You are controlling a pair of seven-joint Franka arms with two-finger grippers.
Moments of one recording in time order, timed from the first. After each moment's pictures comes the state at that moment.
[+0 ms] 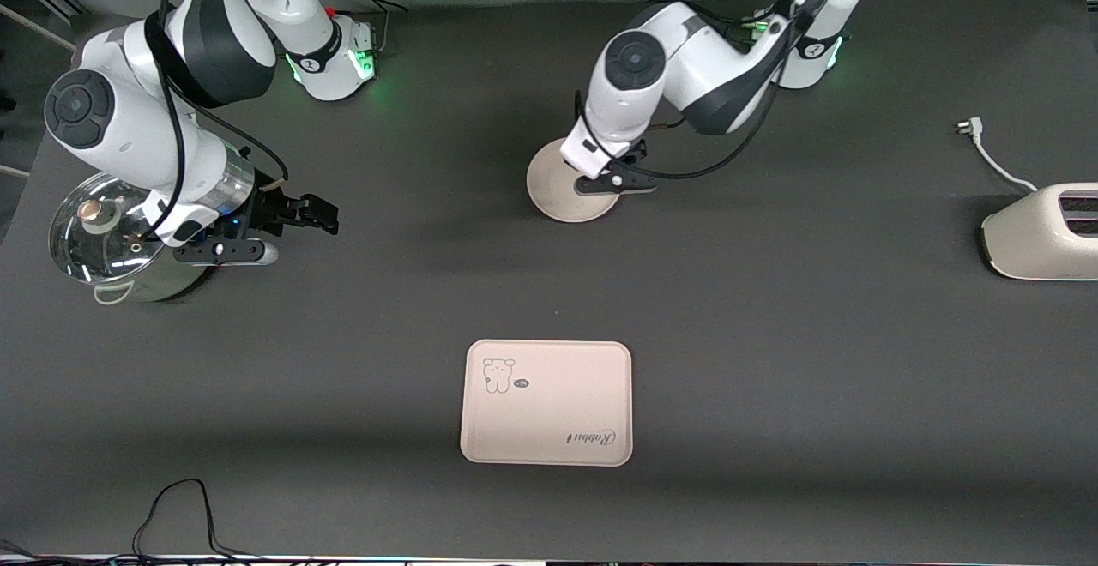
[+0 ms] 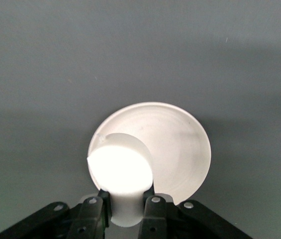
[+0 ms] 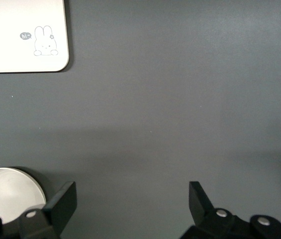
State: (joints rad) left arm -0.32 0.29 -0.58 -2.01 -0.03 2.20 -0.95; right arm 0.07 0.00 0.16 -1.98 0.13 1.94 0.24
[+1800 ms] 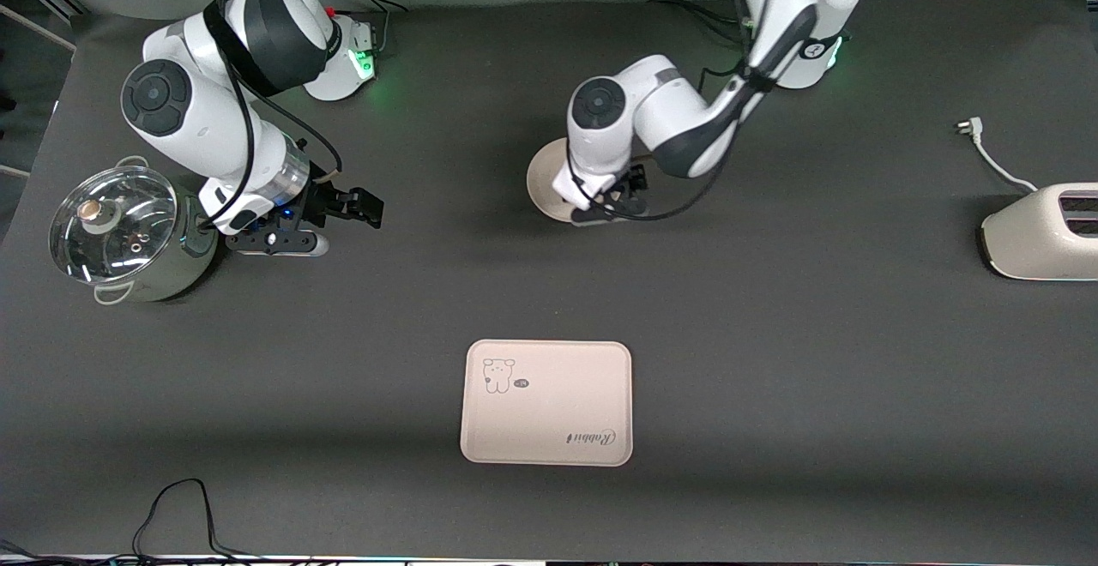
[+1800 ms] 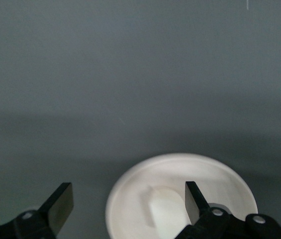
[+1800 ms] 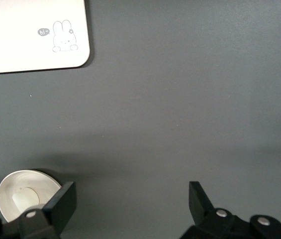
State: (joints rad) left arm -0.27 0.40 -0.54 -1.89 0.23 2.12 -1.03; right arm 0.19 0.02 0.15 -1.98 0.13 1.97 0.39
